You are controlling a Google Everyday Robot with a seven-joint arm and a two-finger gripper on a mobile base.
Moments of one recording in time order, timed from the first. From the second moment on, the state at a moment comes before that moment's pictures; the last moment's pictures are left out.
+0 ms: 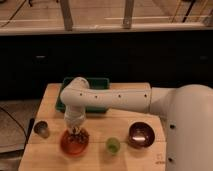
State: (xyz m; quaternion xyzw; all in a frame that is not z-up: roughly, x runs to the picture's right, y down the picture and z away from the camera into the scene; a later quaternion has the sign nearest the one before) arm -0.155 0.208 0.706 -0.25 -0.36 -0.60 0.67
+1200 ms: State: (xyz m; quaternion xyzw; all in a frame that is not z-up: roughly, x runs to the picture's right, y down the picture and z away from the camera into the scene) arm -0.161 0.205 0.706 -0.25 -0.37 -0.62 0.65
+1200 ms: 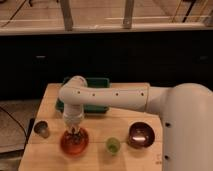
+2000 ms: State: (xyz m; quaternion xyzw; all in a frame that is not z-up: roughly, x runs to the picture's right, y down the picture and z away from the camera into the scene) arm -0.167 0.201 0.708 -0.25 -0.37 -0.62 0.65
